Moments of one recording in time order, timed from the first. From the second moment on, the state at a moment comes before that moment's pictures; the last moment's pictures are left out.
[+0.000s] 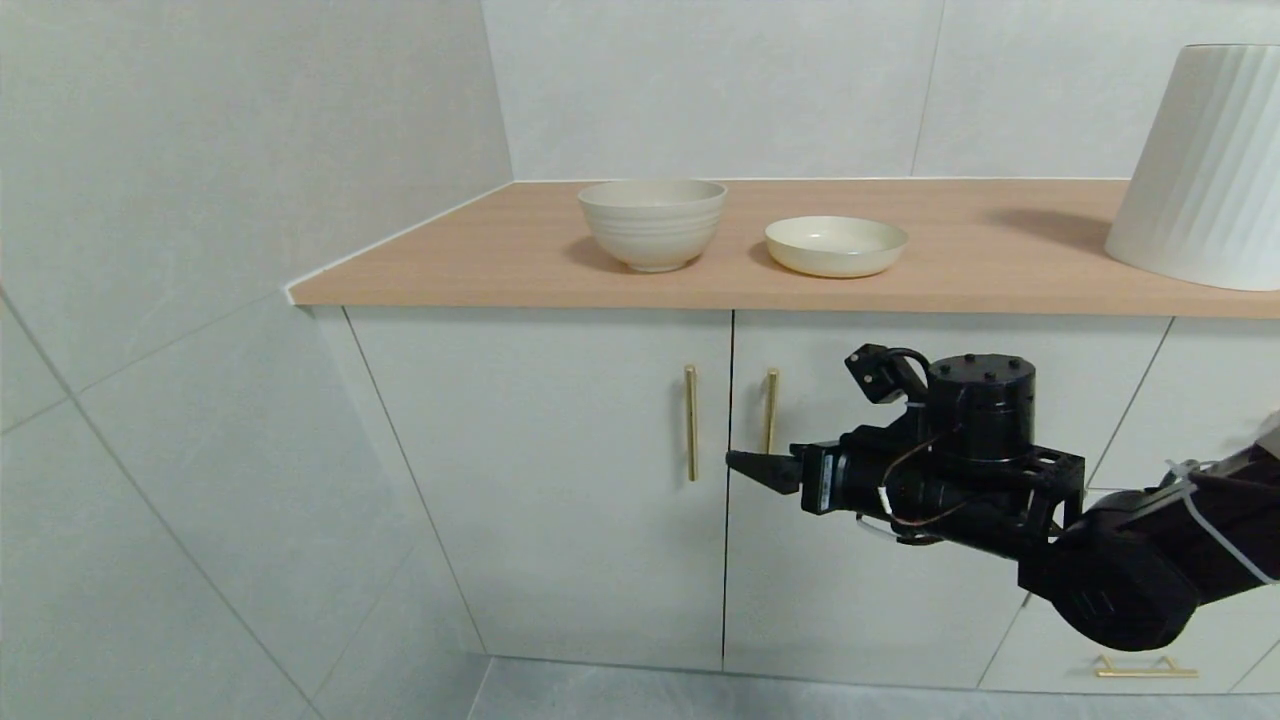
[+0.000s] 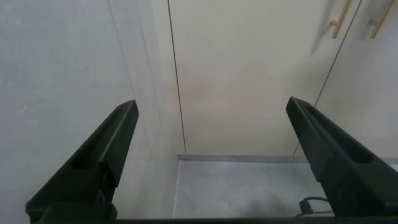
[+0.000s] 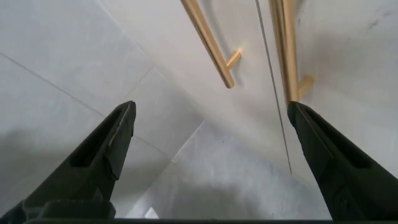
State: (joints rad) left arm 0.00 0.00 0.00 0.00 -0.04 0.01; right arm 0.57 1.93 -0.81 -0.88 0.23 0.34
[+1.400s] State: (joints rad) left arm 0.00 0.00 0.00 0.00 -0.04 0.01; right arm 0.56 2.12 -0.89 -1.07 0.23 0.50
